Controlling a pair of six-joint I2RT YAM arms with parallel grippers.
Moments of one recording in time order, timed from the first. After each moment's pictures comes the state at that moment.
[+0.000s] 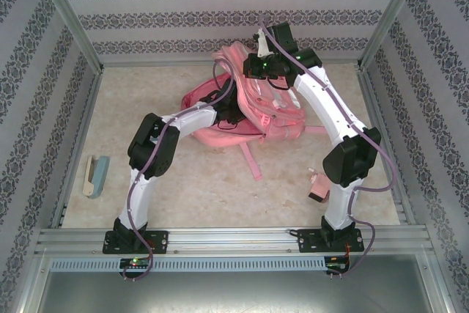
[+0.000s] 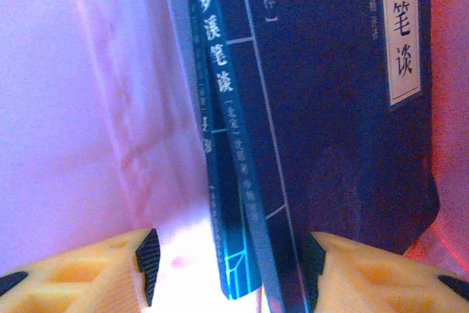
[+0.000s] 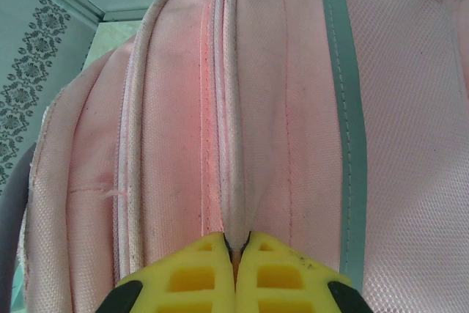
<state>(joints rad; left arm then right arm) -0.56 2.19 1.66 -0.29 0.17 -0.90 0.41 1.91 2.04 -0.86 -0.27 0.42</state>
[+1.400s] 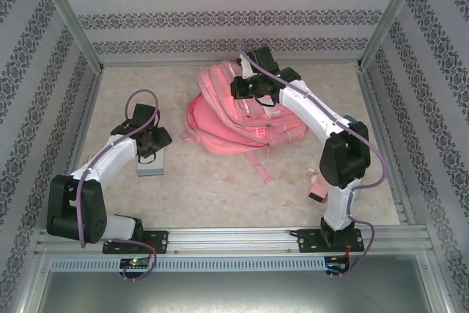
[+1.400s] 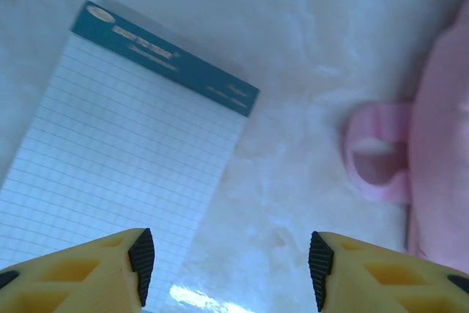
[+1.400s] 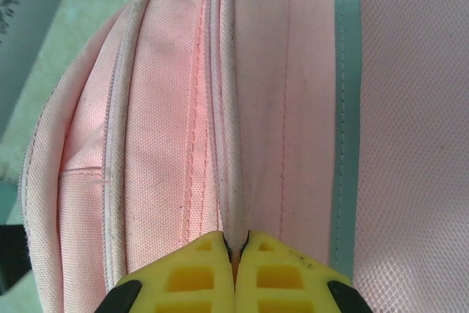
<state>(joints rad) -0.10 1.37 0.86 -0.60 -0.03 -0.71 0.48 1.93 1.78 -0.66 -0.27 0.34</state>
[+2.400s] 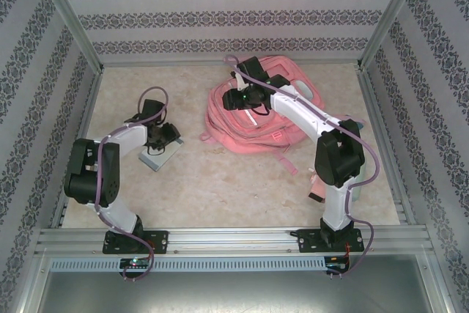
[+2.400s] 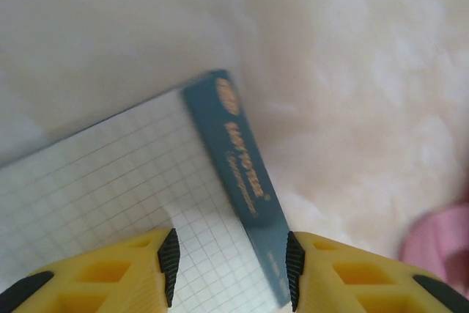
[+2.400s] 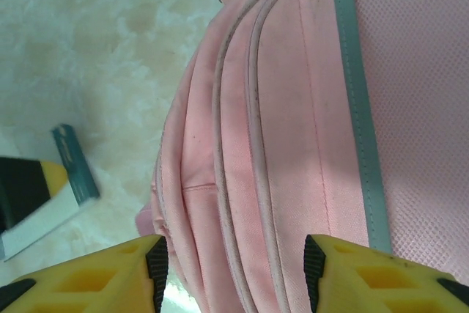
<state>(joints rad) -0.12 1.66 0.91 -0.37 0.14 -0.71 0.54 1.95 1.73 -0.69 -0.18 0.34</state>
